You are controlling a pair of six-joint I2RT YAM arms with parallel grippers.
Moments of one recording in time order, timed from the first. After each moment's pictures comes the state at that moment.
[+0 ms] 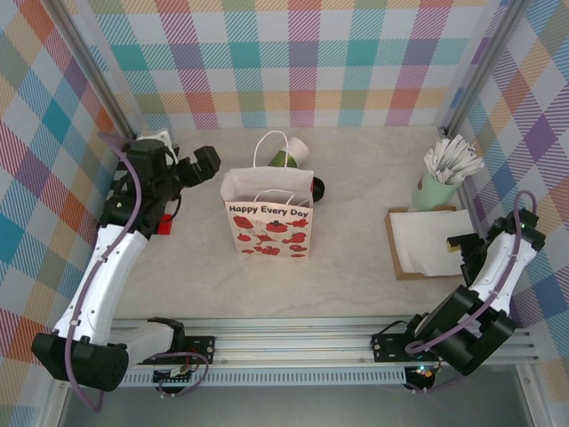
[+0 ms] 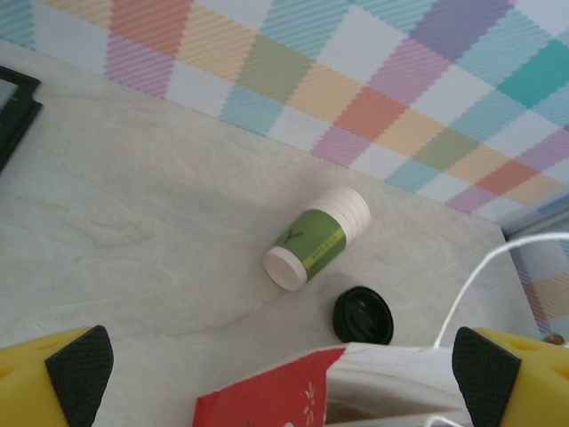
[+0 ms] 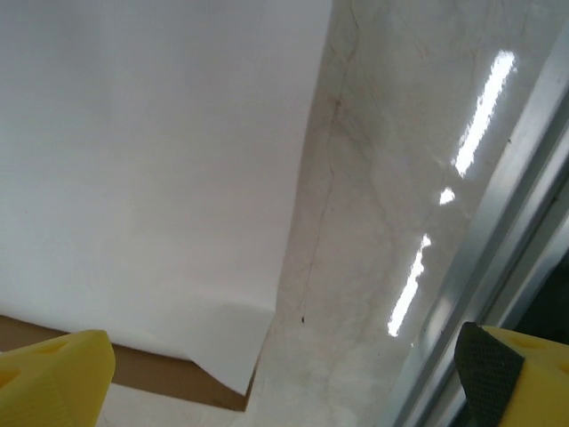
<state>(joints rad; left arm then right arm) -0.19 1.13 1.27 -0.58 0.02 -0.52 -0.73 1.20 0.98 -1.22 -0.15 0.66</state>
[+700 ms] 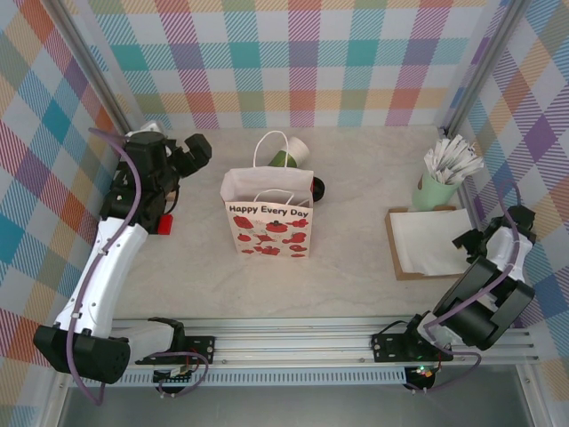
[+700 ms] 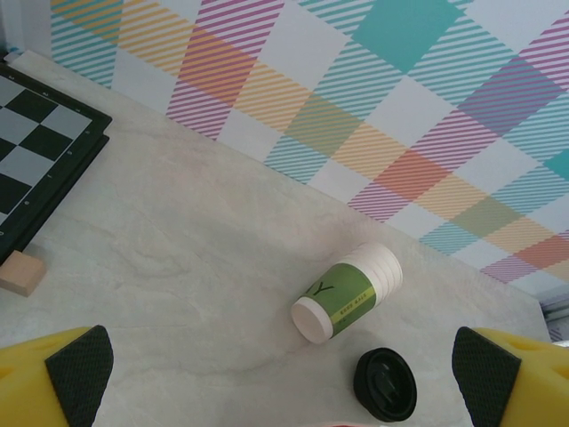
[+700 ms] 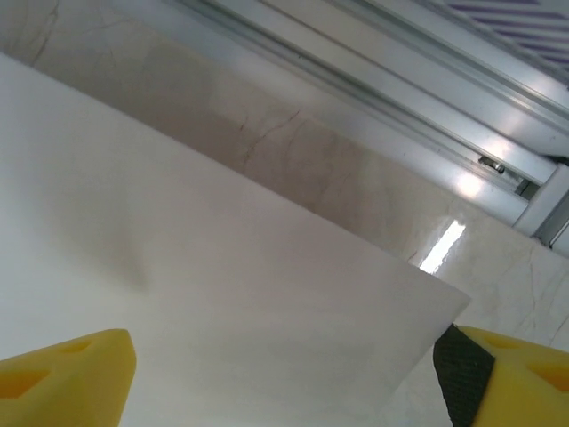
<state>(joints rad) -0.19 1.18 1.34 -0.58 -0.12 -0.59 -0.73 1.39 0.90 -0.81 -0.02 0.34</state>
